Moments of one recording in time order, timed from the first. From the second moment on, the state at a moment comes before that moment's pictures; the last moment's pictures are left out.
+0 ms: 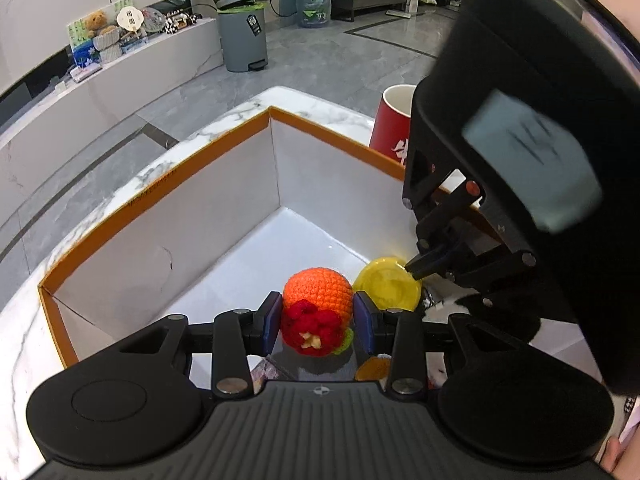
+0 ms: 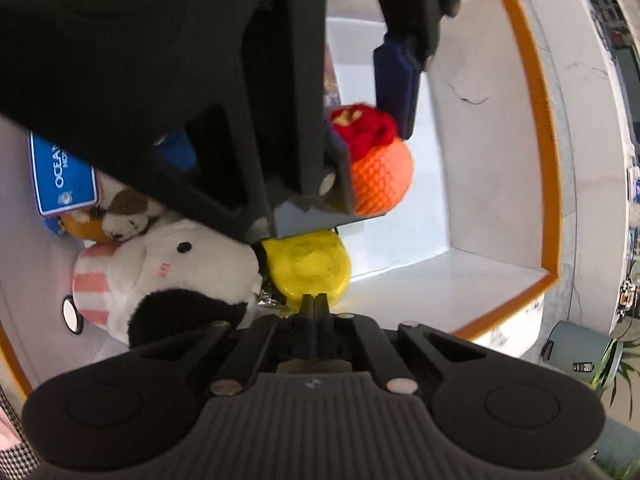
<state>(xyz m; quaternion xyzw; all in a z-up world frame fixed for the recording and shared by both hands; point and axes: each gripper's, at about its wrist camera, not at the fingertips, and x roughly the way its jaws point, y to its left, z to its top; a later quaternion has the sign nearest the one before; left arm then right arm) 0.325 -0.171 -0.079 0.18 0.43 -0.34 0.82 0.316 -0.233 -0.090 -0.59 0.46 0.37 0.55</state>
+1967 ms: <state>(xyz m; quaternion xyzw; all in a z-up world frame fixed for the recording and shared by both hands) 0.264 -0.132 -0.001 0.16 0.41 -0.35 0.83 0.268 -0.235 0.039 -0.44 0.41 0.35 0.72</state>
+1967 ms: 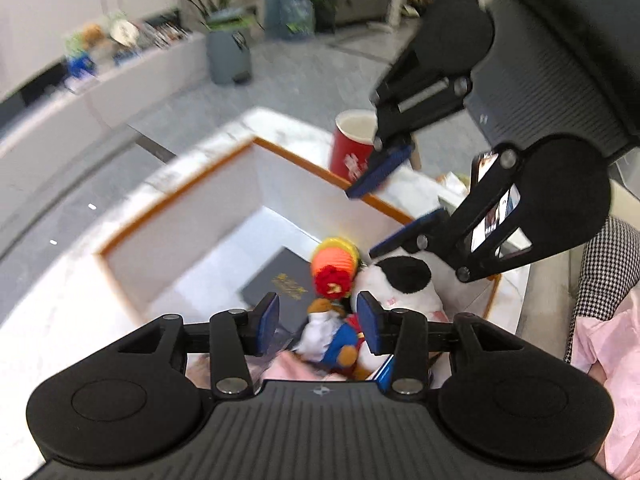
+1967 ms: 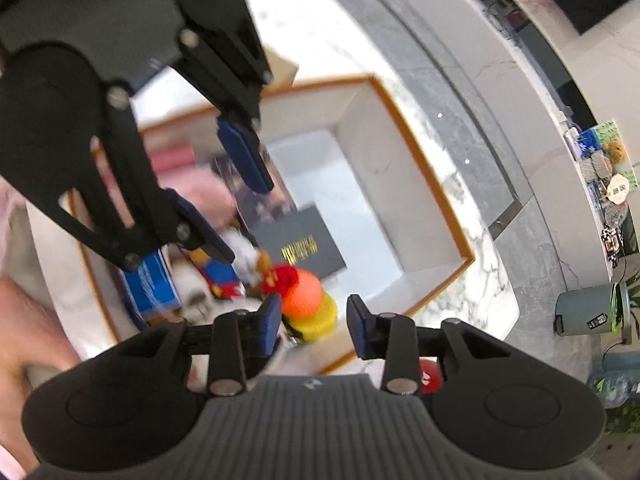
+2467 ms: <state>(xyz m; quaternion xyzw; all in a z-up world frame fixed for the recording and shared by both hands) 0.187 0.028 0.049 0.11 0.35 -0.19 0.91 0.250 -0.142 0.058 -0.29 0.36 0.36 0.81</state>
